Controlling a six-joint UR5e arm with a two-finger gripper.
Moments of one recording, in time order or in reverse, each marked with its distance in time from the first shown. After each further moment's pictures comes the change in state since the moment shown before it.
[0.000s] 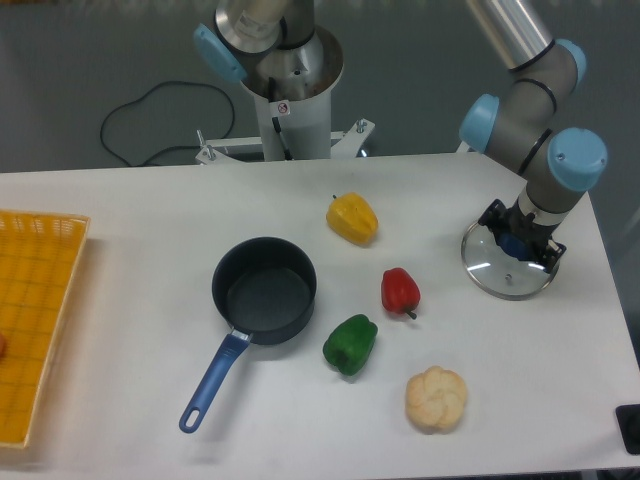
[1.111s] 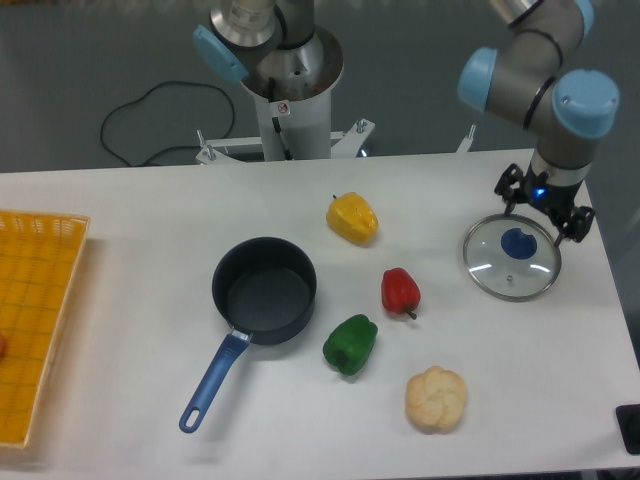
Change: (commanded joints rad) arm -0.005 0.187 0.155 -0.309 0.035 0.134
